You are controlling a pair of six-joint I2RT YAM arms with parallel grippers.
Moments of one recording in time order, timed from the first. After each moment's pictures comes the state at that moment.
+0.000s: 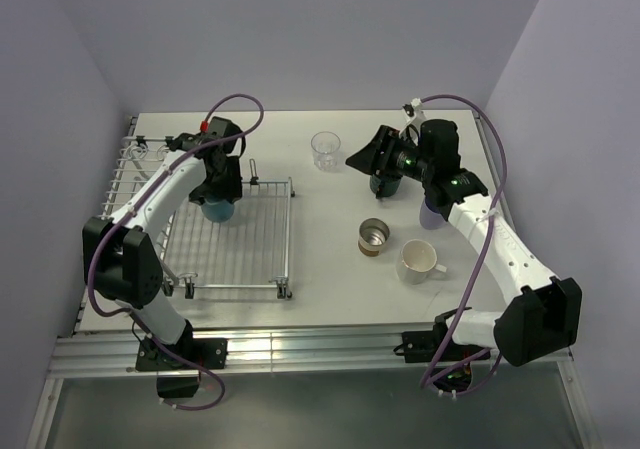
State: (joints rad) left arm -0.34 1.66 1.47 -1.05 -0.33 -0.43; right arm 0.28 1.25 1.10 -0.22 -0.47 0.64
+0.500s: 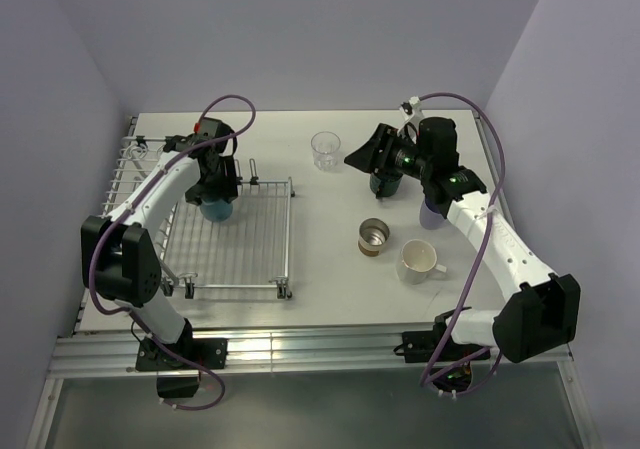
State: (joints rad) left arm -0.28 1.66 1.43 -0.98 -0.27 -0.40; right arm 0.29 1.27 1.11 -0.22 -0.47 0.64
